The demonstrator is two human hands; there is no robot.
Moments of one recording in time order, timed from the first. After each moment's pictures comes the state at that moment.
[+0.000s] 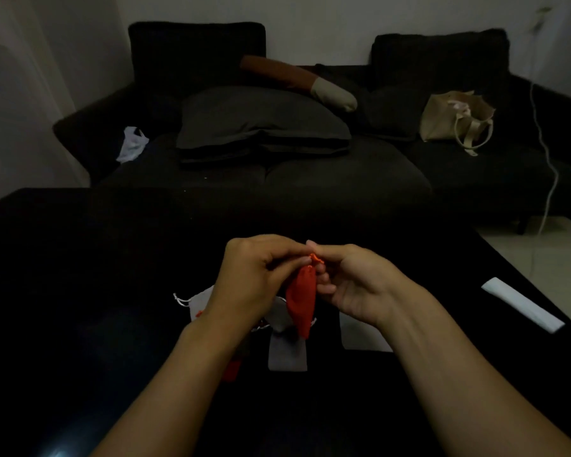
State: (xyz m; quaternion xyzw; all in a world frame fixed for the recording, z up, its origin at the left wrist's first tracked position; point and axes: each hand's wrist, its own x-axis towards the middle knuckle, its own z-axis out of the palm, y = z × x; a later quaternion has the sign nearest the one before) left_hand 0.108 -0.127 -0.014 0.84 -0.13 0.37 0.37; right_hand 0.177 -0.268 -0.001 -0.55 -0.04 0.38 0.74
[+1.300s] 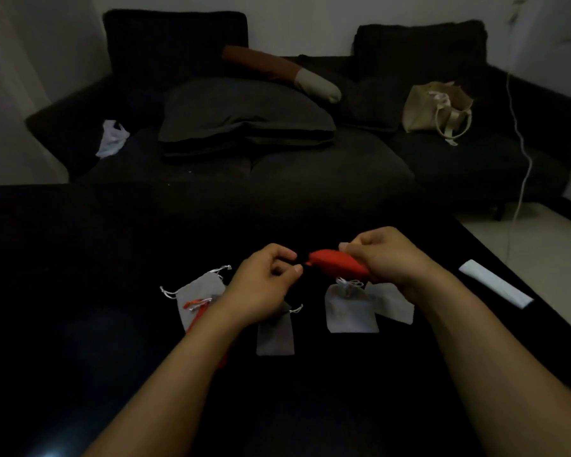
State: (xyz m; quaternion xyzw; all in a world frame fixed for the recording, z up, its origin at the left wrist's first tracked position) left_hand 0.121 -0.146 -0.043 0.84 0.10 0.07 0.53; right_hand 0.205 -0.331 -0.005 -0.86 -0.08 0.17 0.48
